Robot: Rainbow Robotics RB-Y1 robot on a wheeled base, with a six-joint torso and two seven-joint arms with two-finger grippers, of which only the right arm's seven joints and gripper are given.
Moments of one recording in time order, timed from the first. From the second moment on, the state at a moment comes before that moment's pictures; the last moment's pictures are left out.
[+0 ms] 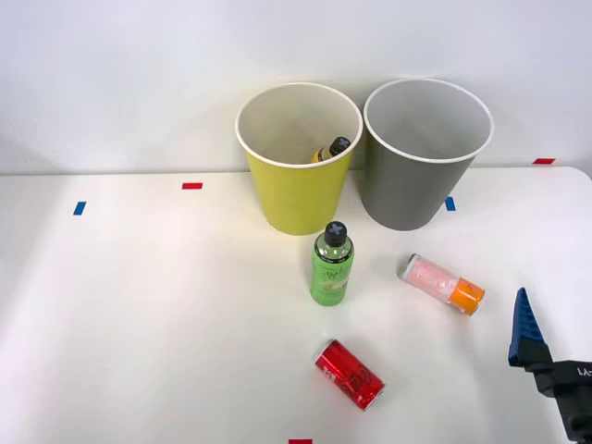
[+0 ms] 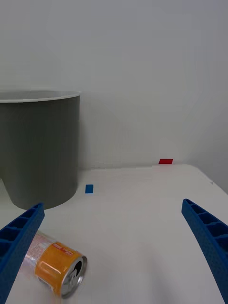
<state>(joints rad) 0.76 -0.22 0.01 -2.08 -0.17 -0.37 1.47</state>
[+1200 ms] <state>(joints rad) 0.92 -0.09 0.07 -2.08 0.31 -0.50 1.07</state>
